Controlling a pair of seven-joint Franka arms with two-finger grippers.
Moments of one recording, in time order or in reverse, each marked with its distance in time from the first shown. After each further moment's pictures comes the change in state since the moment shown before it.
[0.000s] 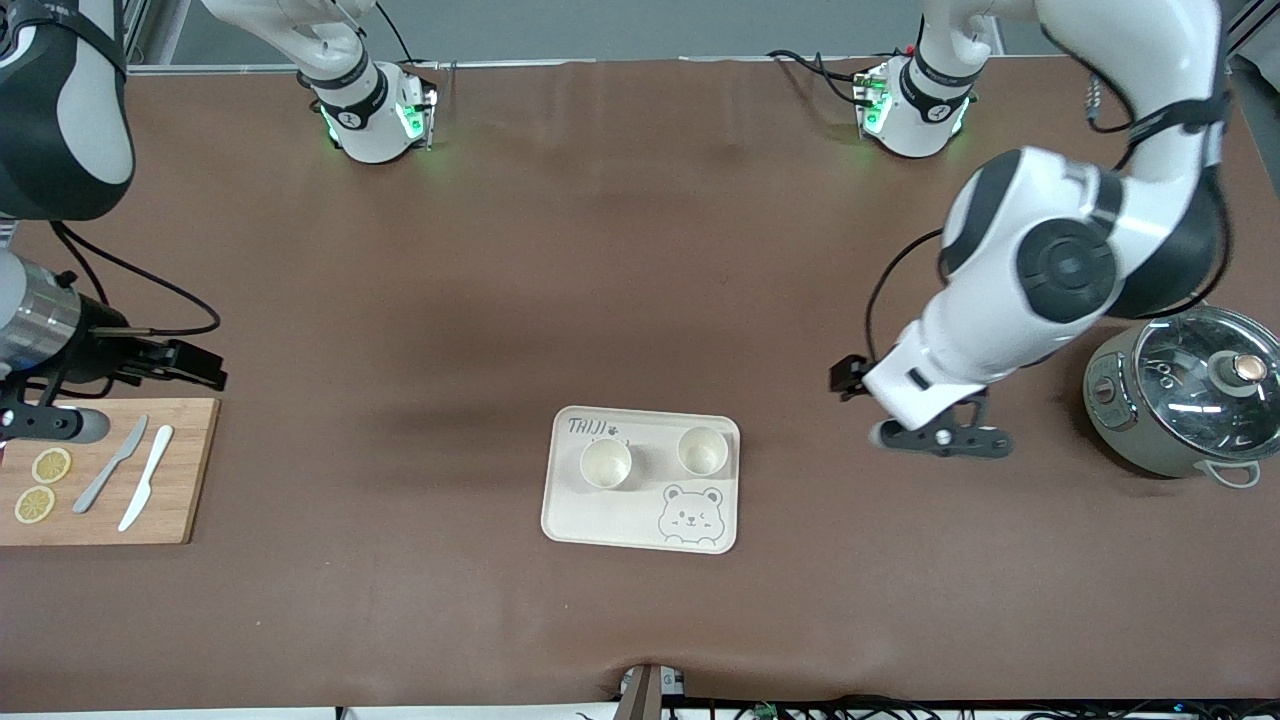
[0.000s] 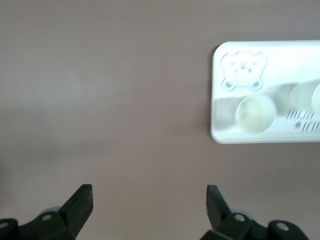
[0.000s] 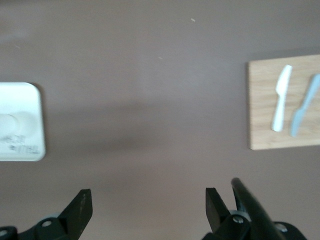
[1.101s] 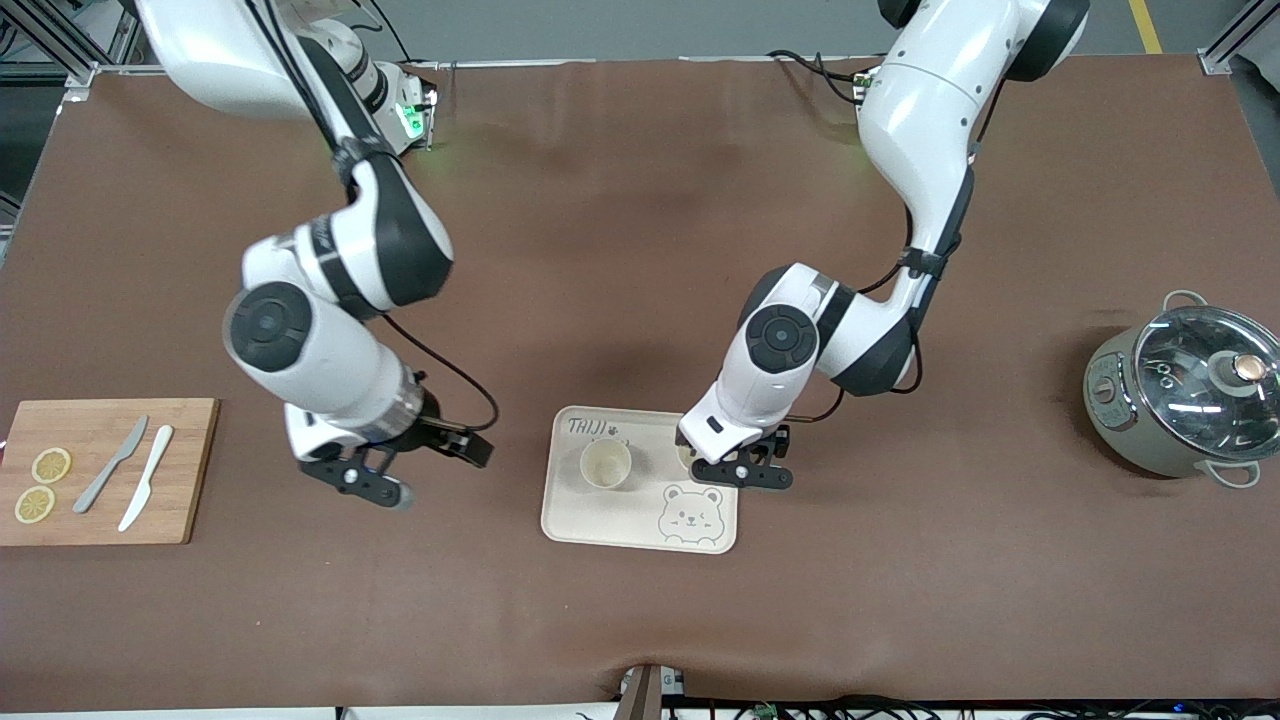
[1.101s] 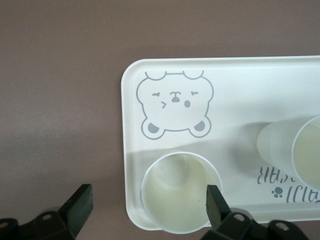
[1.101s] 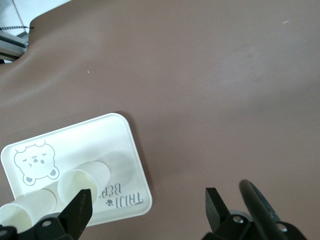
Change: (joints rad) left arm -0.284 0.311 0.136 0.011 0.001 0.464 -0.140; right arm 0.318 0.284 0.006 -0.006 0.039 0.402 0.597
